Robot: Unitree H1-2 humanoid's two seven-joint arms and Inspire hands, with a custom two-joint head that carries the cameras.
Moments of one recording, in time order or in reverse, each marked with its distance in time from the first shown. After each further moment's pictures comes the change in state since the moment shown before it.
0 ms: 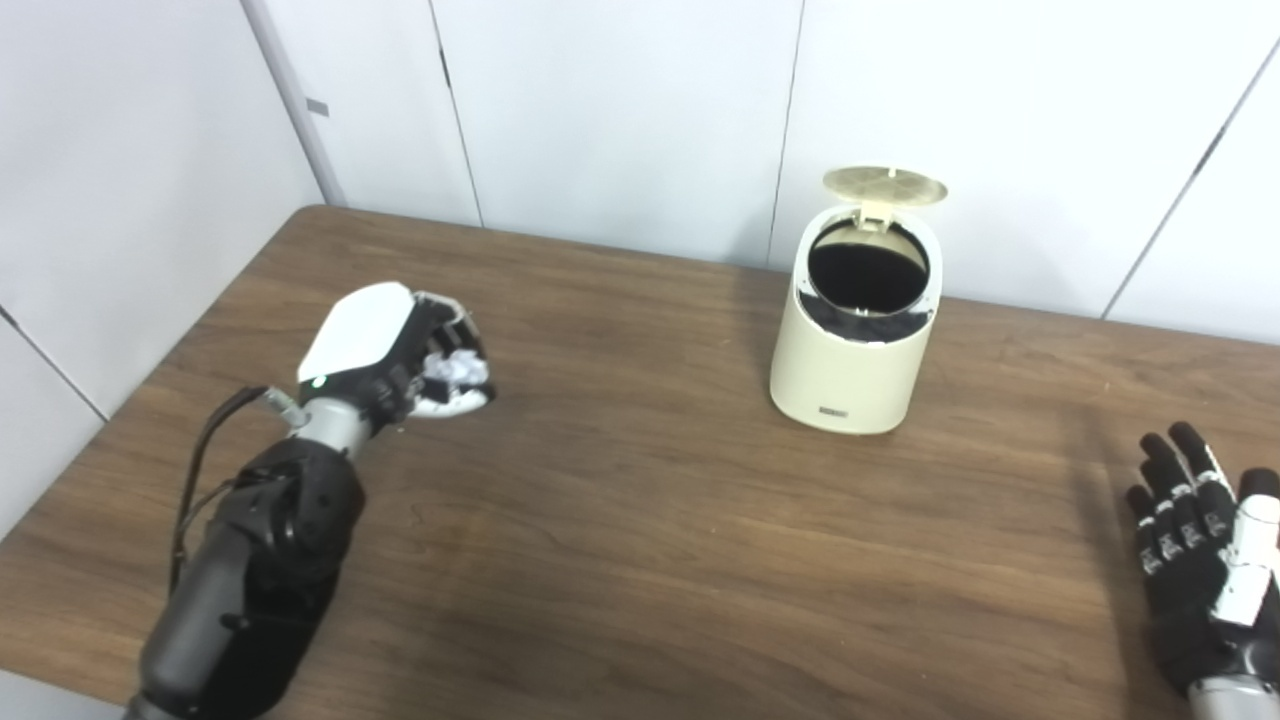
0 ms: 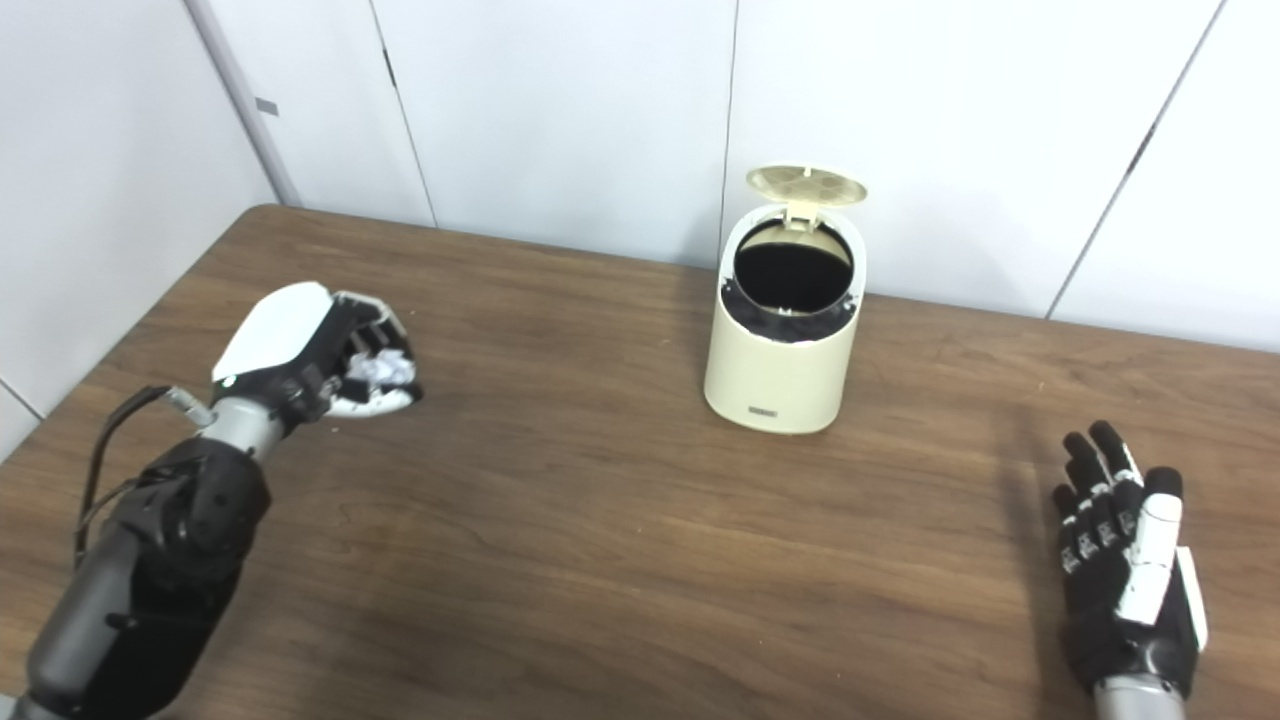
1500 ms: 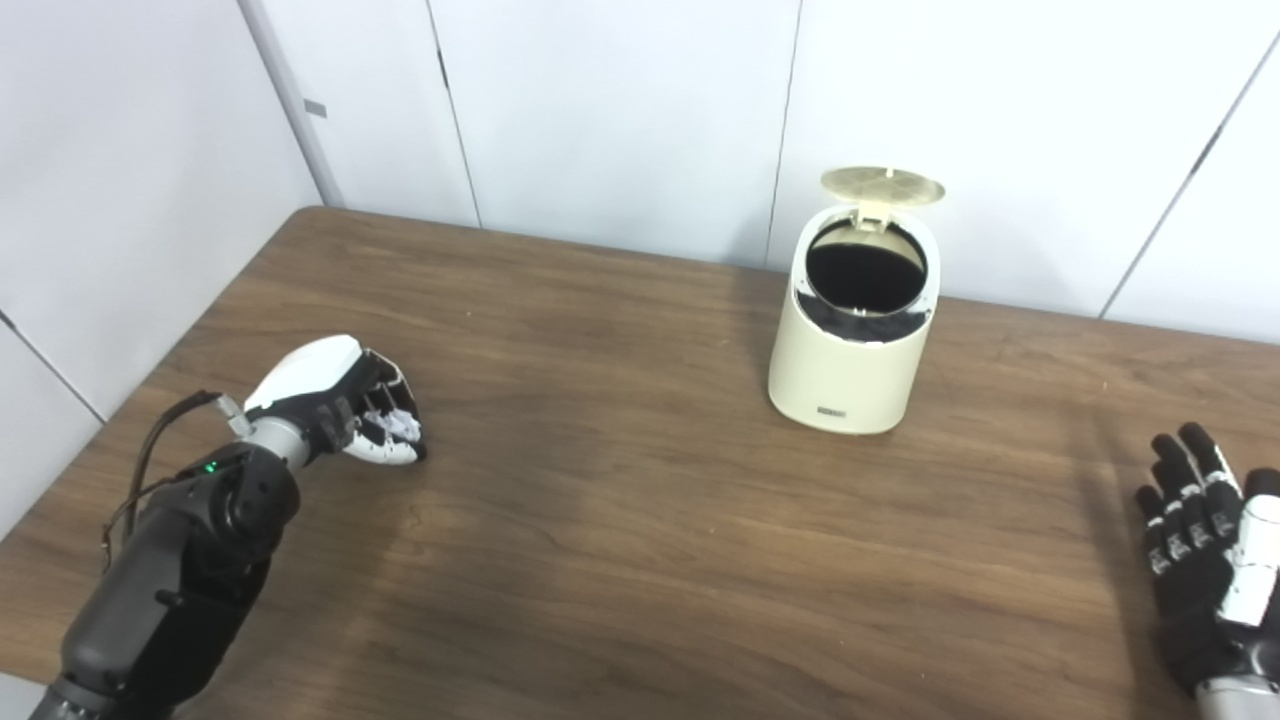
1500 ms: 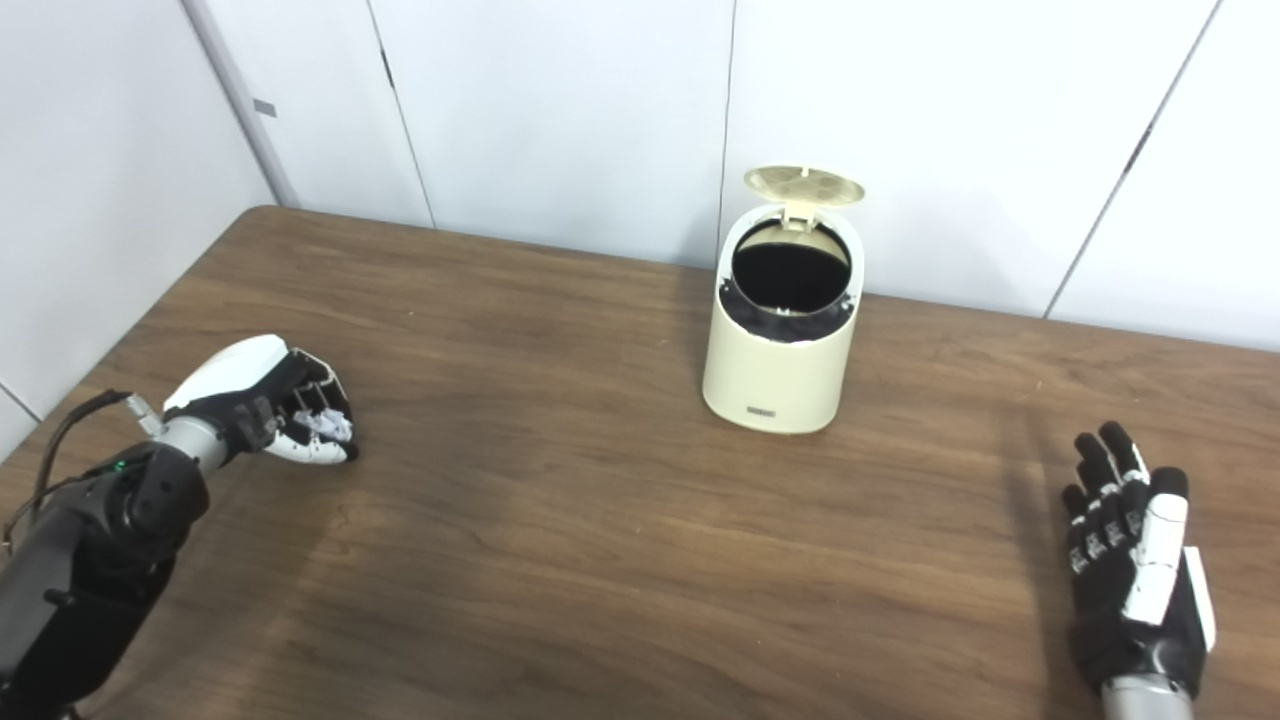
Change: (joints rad) left arm 0.061 0.161 0.049 0.189 -0.099 0.019 -0.156; right arm -0.003 -0.017 0.001 0.016 0.005 -0.020 0.004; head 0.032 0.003
